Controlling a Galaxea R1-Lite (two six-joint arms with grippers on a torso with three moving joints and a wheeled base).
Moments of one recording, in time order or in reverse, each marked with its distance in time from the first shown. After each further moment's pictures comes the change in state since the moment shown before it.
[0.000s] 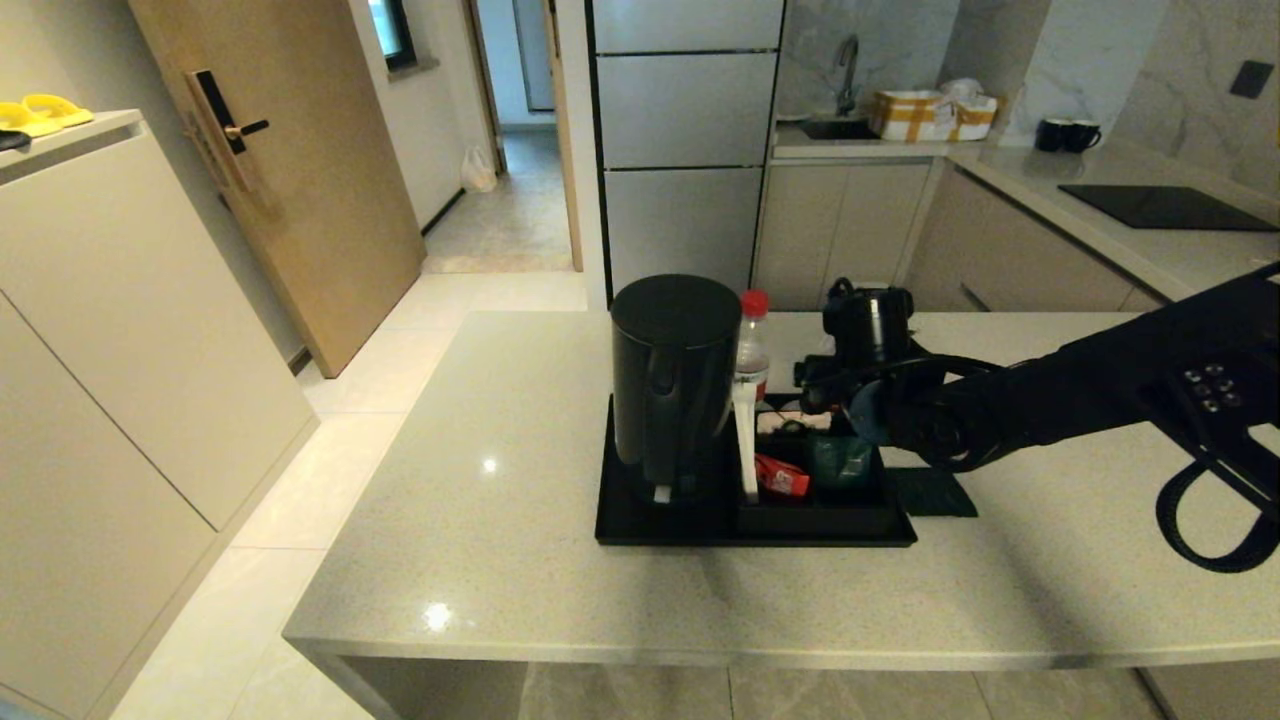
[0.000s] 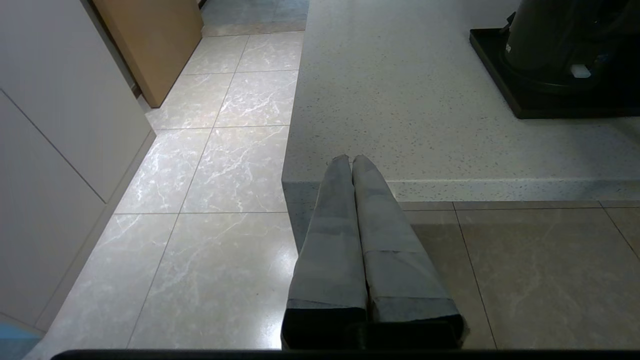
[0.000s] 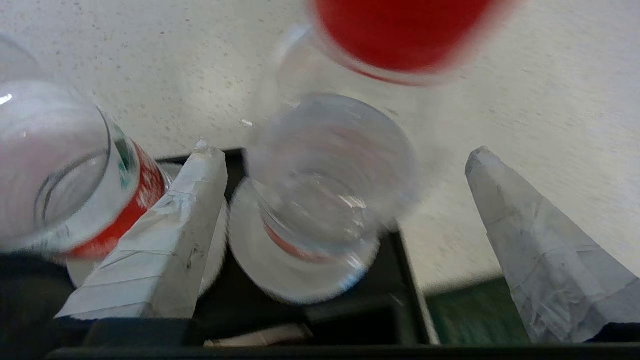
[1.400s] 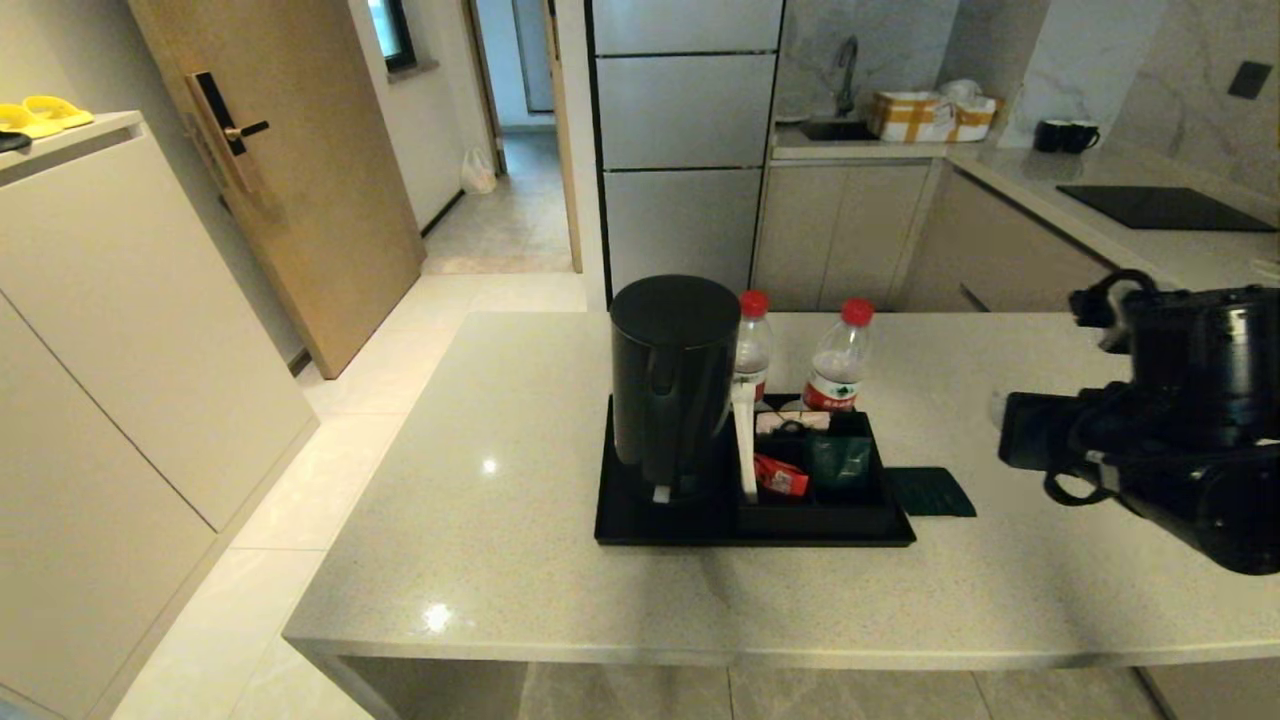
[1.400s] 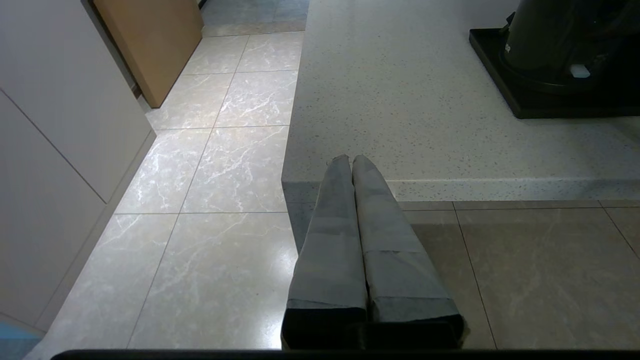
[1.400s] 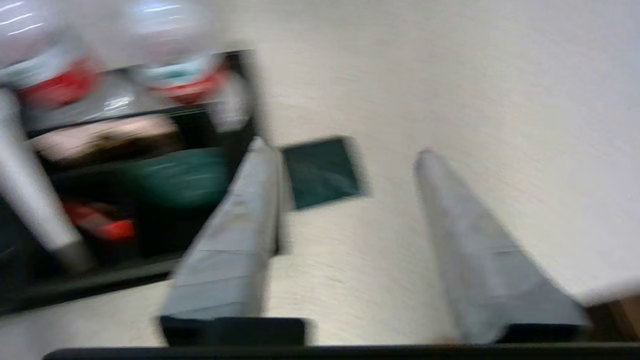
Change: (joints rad) left arm 0.000 0.000 0.000 0.001 0.000 0.000; right arm -0.021 -0.693 0.615 0.129 0.002 0.064
